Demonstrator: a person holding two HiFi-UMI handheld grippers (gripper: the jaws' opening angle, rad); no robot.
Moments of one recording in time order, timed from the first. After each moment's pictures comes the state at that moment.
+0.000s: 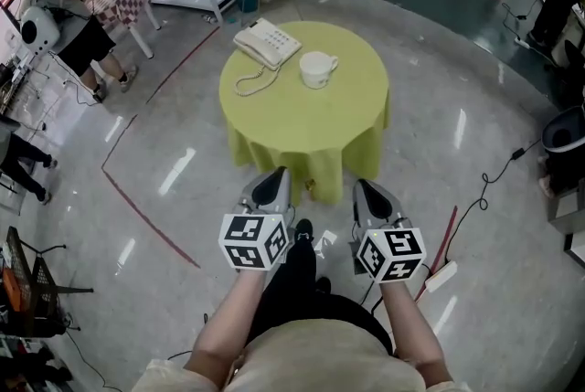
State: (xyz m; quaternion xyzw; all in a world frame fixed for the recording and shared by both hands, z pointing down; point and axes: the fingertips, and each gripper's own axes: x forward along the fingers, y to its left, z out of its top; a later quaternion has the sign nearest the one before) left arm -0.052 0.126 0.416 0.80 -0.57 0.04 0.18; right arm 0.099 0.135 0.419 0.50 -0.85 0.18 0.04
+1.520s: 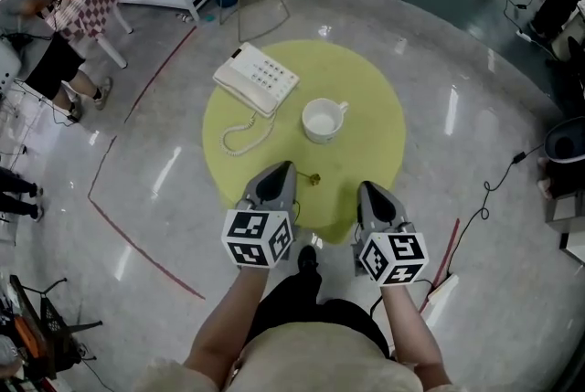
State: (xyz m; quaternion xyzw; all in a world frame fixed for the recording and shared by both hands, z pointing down) left arm -0.089 -0.117 0.444 0.82 -0.53 0.05 0.21; right arm 0.058 -0.085 0.452 0.54 -0.81 0.21 0.05
